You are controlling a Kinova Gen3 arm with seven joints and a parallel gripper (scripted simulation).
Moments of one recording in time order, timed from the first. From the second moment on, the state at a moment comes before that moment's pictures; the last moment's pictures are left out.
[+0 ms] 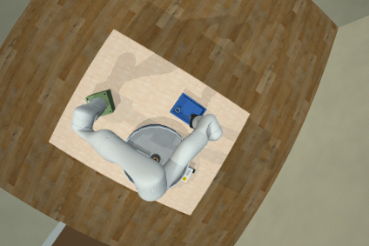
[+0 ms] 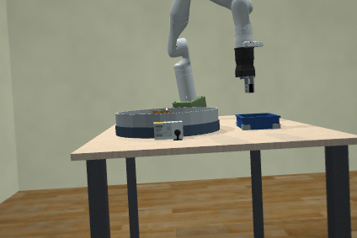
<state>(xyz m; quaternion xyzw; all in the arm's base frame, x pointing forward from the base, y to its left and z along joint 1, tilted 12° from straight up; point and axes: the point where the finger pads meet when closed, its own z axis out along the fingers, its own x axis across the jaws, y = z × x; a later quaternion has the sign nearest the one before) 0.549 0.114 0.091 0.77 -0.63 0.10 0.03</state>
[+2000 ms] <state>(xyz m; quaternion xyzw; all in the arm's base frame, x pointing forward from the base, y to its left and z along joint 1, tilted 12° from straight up) 0.544 0.120 0.093 0.84 -0.53 0.09 0.04</state>
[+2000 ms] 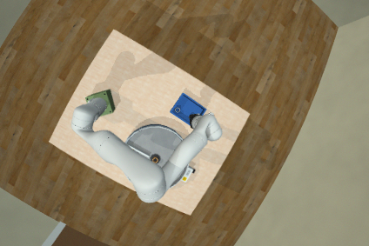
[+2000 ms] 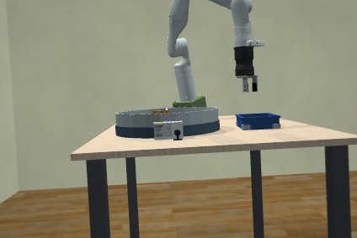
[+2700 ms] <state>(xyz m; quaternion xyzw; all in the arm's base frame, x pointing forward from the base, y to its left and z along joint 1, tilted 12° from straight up) 0.540 0.120 0.095 0.90 -0.42 0.09 0.05</state>
